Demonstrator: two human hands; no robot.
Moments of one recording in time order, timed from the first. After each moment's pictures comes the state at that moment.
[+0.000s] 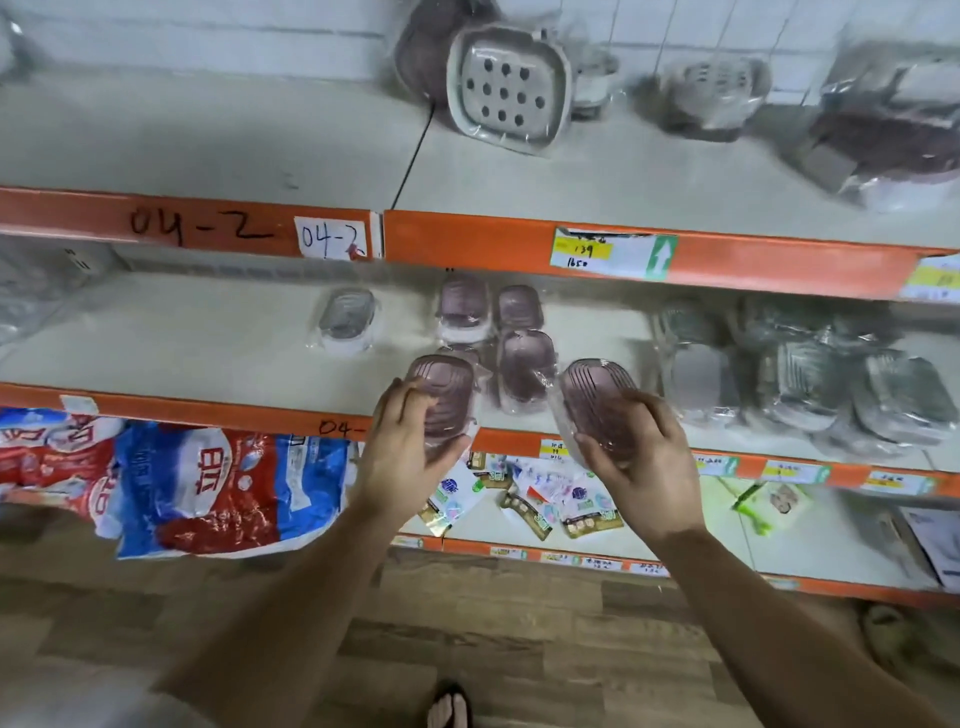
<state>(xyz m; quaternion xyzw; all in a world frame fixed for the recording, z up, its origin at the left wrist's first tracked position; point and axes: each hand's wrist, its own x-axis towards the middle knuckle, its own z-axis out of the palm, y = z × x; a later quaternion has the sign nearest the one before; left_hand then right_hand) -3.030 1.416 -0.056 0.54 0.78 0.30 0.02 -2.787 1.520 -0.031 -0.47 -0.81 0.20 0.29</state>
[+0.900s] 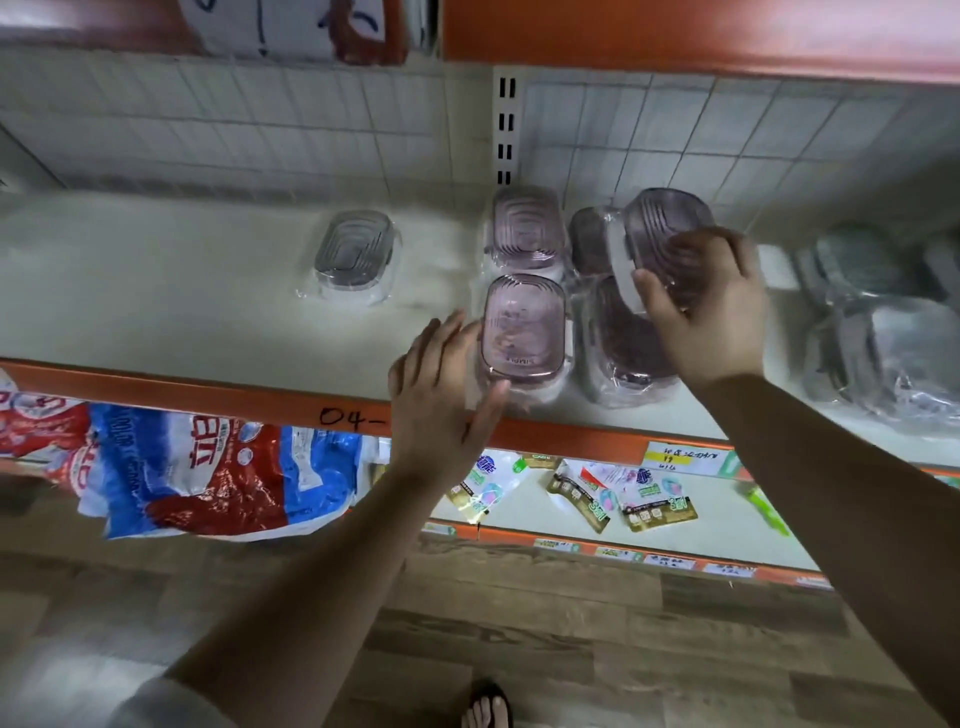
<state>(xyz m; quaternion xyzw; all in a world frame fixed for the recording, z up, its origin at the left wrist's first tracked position) -3.108 1.493 -0.177 0.55 0.77 0.33 -0.01 -2.926 1.663 -0.118 -0.49 -0.78 0.17 0.35</state>
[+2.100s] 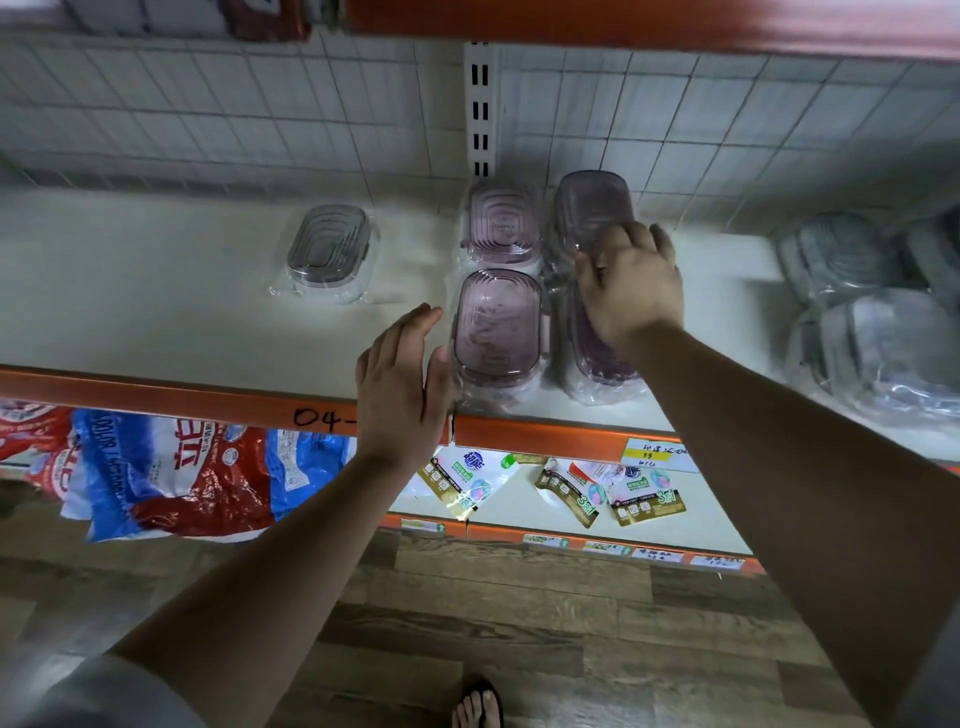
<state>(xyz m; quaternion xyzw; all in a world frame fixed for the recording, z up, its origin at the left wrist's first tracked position) -3.116 1.503 -0.176 0.51 0.78 0.37 0.02 -2.969 1.686 -0.128 -0.53 -0.83 0.12 0.14</state>
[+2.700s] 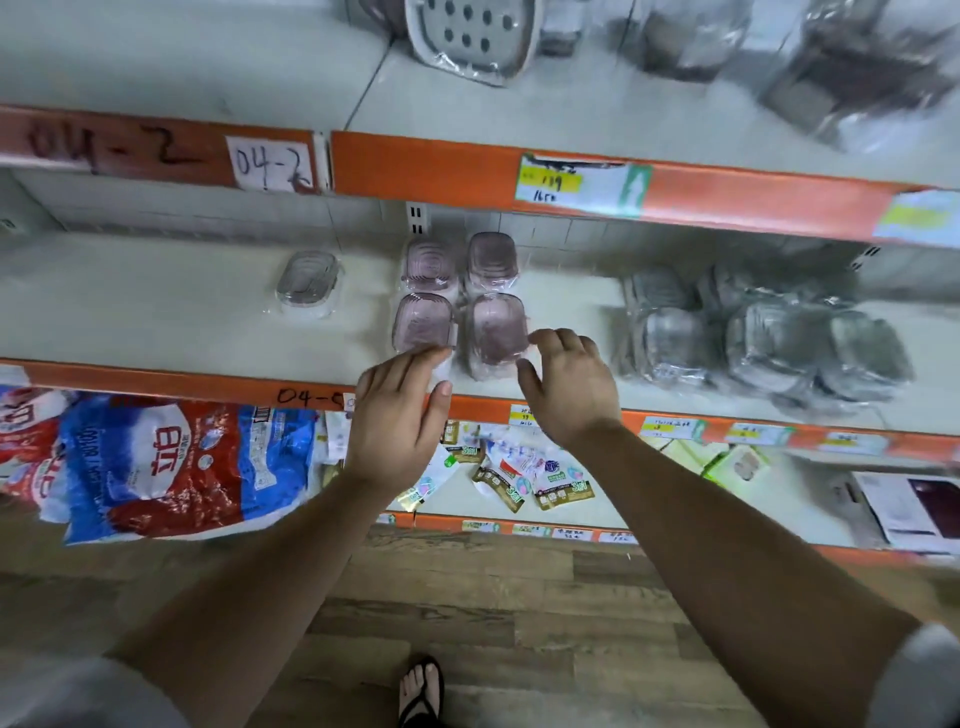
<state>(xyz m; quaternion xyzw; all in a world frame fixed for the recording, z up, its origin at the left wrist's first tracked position) -2.997 1.423 -0.054 0.61 0.72 0.33 -0.01 -2.841 1.541 -0.029 -0.48 -0.87 0.11 0.10</state>
